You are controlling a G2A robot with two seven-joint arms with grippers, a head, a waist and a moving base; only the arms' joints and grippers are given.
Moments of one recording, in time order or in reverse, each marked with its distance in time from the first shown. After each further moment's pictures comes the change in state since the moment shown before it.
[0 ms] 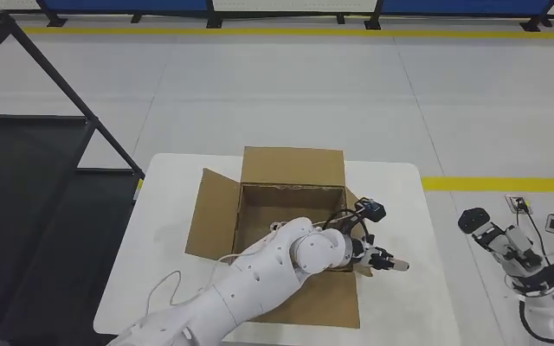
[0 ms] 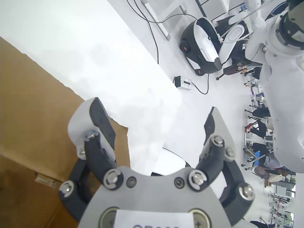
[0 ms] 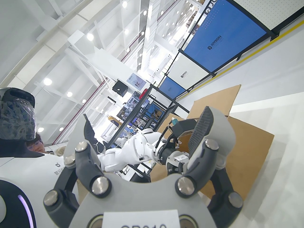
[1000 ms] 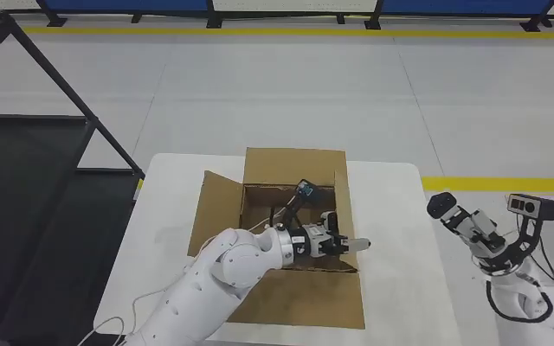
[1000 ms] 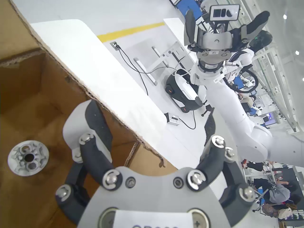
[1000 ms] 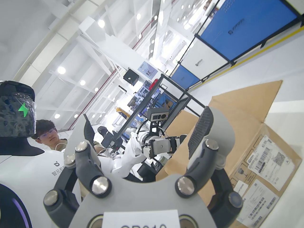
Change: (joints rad) left arm 0.311 0.325 -0.362 -0.579 0.068 -0.034 0.061; right arm 0.086 -0.039 -0.098 -0.010 -0.018 -0.024 -0.029
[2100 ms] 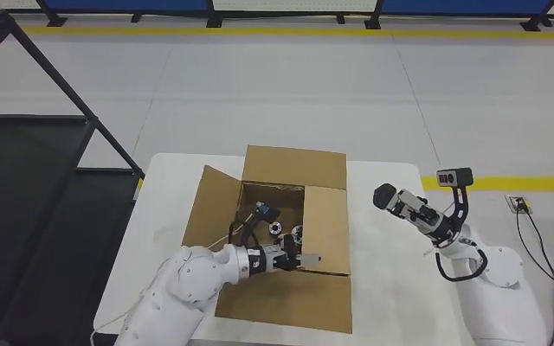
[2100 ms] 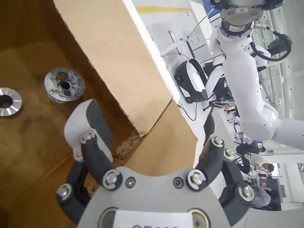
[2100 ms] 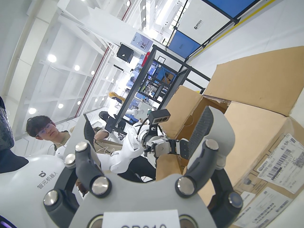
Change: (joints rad) left arm 0.212 0.114 -0.232 -0.068 -0.010 0.006 -0.245; right arm 0.236 -0.056 -0.225 0.133 -0.186 0.150 0.057
